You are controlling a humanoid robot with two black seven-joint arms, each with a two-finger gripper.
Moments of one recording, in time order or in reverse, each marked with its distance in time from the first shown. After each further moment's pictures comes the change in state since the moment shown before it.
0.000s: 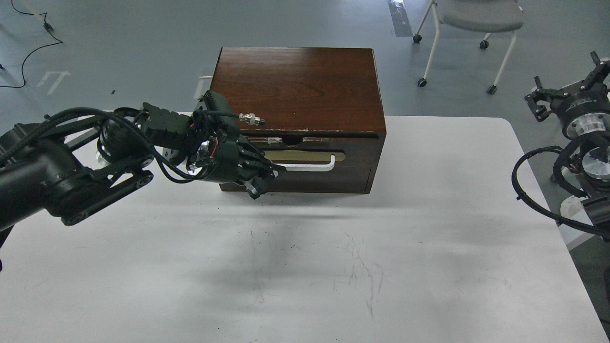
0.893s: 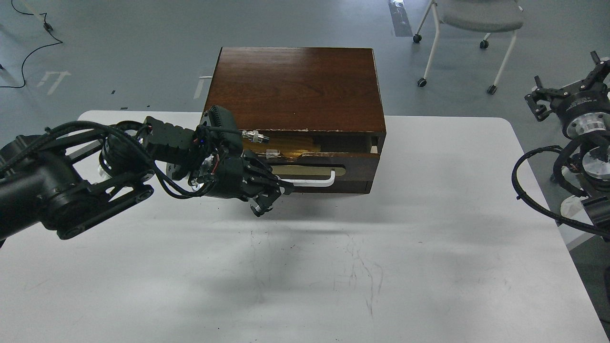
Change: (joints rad) left arm 0.044 0.029 0.001 -0.092 0.000 0.000 0.000; right arm 0.002 0.000 0.001 0.000 0.000 0.000 -0.001
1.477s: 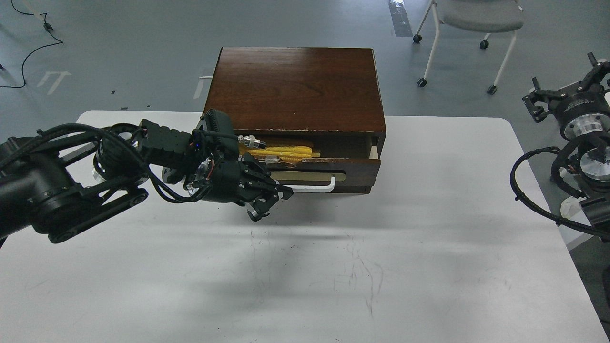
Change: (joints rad) left arm 0.003 0.006 0.008 -0.029 0.000 0.000 0.000; right arm -0.001 0.003 0.000 0.000 0.000 0.000 0.000
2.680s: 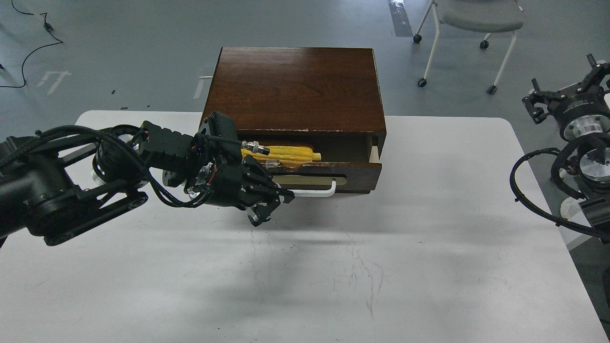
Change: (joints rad) left arm -0.009 0.042 0.017 -0.072 0.000 0.000 0.000; right arm -0.007 0.002 -0.004 0.002 0.000 0.000 0.000
